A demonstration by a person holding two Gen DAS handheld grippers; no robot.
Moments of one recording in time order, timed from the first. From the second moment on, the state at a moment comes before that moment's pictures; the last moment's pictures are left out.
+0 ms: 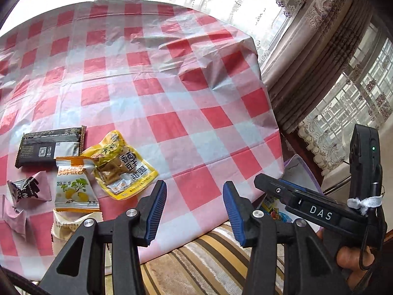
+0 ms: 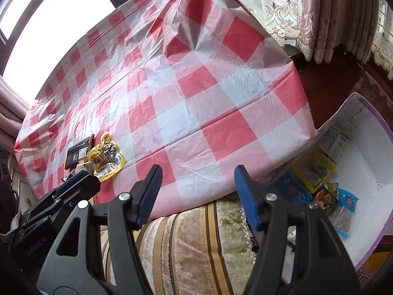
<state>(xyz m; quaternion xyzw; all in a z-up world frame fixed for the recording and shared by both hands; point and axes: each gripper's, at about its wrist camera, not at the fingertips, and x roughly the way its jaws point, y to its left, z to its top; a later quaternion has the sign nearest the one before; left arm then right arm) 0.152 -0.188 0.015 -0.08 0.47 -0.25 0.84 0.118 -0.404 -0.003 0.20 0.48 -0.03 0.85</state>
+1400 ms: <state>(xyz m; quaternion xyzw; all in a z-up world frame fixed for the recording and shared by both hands) 0.181 0.016 -0.049 -0.21 0.52 0.05 0.83 0.226 -0.214 -0.043 -0.08 0.53 0.14 0.83</state>
